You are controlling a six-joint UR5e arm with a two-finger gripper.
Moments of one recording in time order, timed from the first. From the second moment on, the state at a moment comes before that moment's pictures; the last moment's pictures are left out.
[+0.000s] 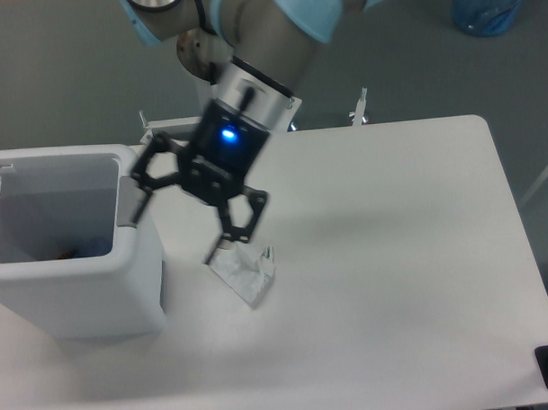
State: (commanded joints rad) arm 2.54 -1.75 -1.71 -0.84 0.73 0.67
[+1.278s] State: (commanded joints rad) arm 2.46 -1.86 -2.00 -0.84 1.23 1.14
